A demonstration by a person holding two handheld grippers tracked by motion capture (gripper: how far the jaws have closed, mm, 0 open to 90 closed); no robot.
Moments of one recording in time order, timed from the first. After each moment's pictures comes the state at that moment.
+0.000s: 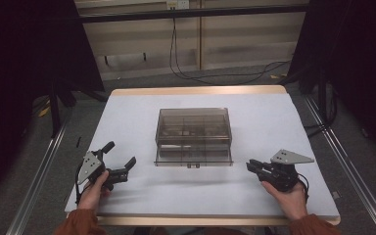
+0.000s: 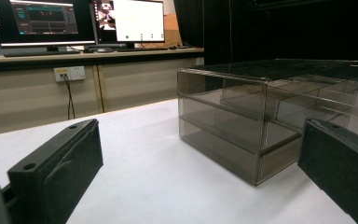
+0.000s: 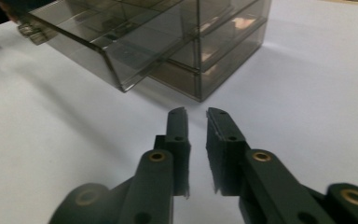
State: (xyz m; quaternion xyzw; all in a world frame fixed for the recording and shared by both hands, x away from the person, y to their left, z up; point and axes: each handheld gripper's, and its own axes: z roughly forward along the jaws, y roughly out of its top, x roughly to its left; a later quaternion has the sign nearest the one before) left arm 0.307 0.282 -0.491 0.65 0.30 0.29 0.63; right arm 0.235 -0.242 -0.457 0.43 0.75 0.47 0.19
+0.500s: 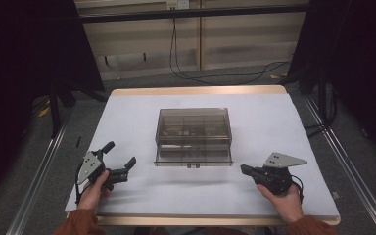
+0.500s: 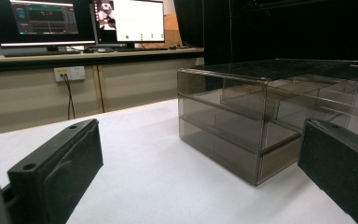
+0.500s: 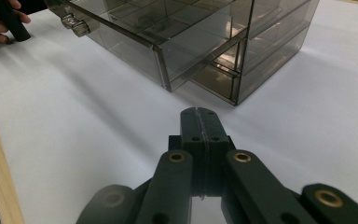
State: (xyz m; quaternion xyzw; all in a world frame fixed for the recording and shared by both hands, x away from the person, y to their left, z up) left arm 0.307 0.283 -0.490 0.66 0.29 0.29 0.63; right arm 0.230 -0.227 -0.456 0.39 0.77 0.48 0.17
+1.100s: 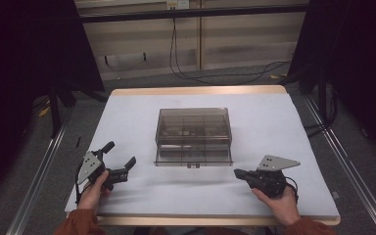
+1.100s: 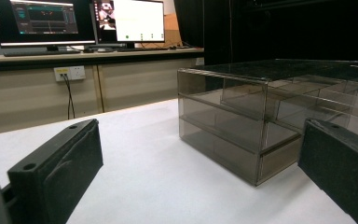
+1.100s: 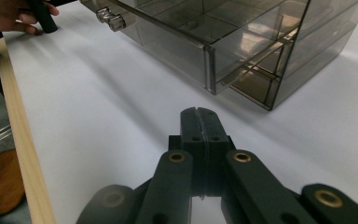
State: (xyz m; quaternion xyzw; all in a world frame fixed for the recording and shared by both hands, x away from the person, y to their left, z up) left arm 0.307 0.283 -0.490 0.66 0.29 0.29 0.63; right arm 0.227 -0.212 -0.456 0.36 0.79 0.48 0.14
